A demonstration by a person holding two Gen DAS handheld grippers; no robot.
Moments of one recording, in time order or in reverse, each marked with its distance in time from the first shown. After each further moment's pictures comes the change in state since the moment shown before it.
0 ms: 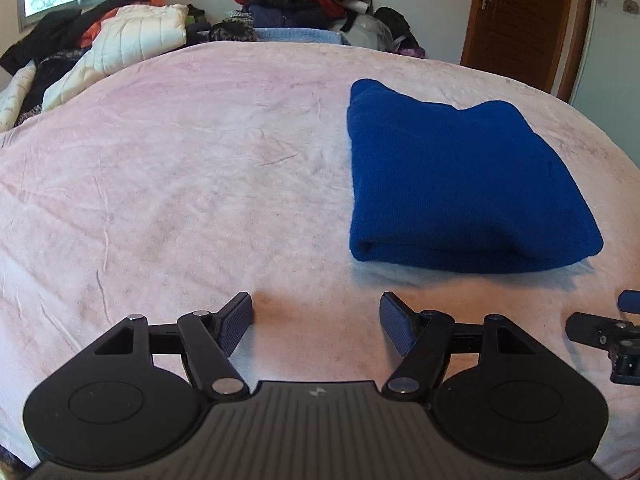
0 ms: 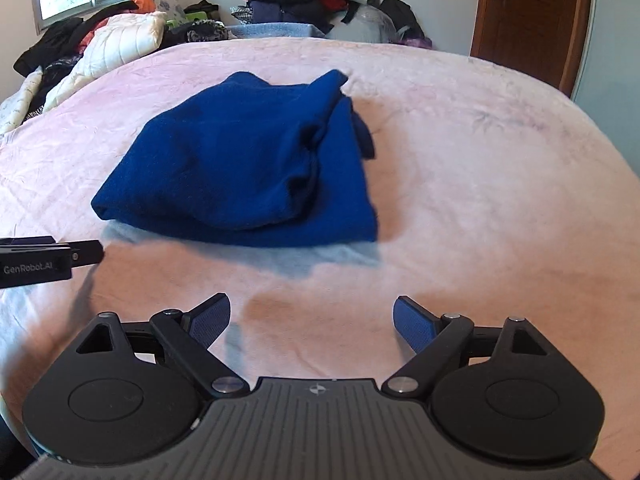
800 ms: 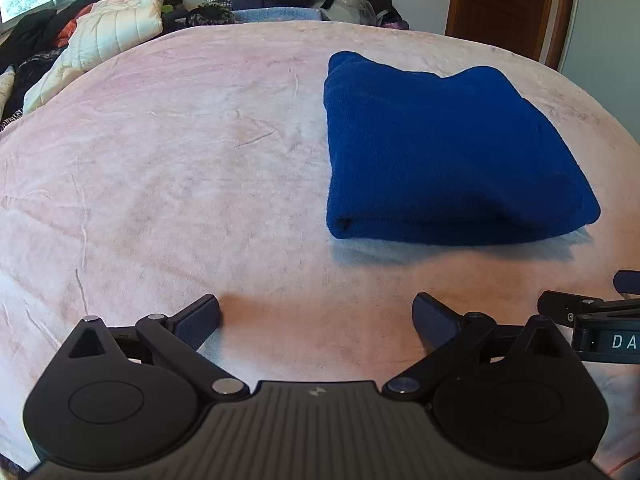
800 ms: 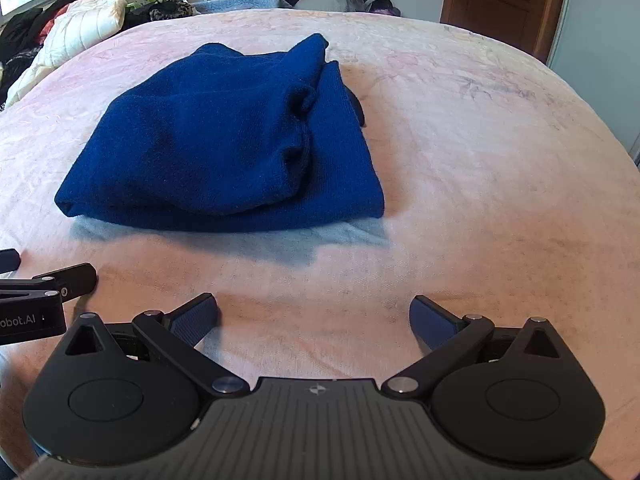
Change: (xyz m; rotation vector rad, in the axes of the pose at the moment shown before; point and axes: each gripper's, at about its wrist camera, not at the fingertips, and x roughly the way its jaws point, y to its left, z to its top) left arm 0.007 -0.011 0.000 0.048 0.075 -0.011; right arm 0.025 0.011 0.003 0.045 0.078 -0.080
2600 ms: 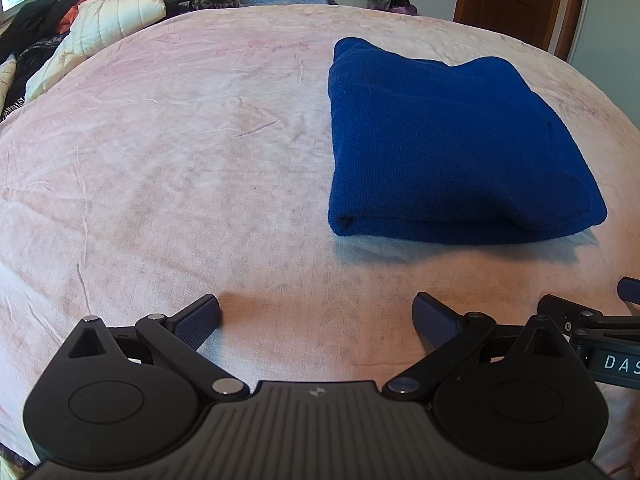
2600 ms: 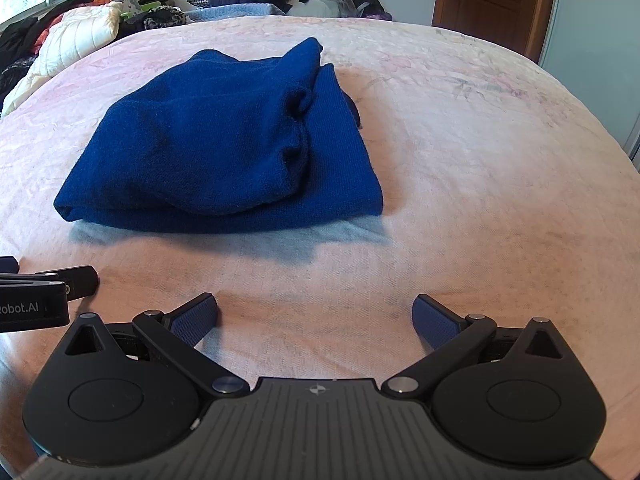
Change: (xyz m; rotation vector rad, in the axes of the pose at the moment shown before) left arm 0.004 -0.001 0.007 -0.014 0.059 0.014; right arm -0.003 0.000 -0.004 0.016 -0.024 -0.009
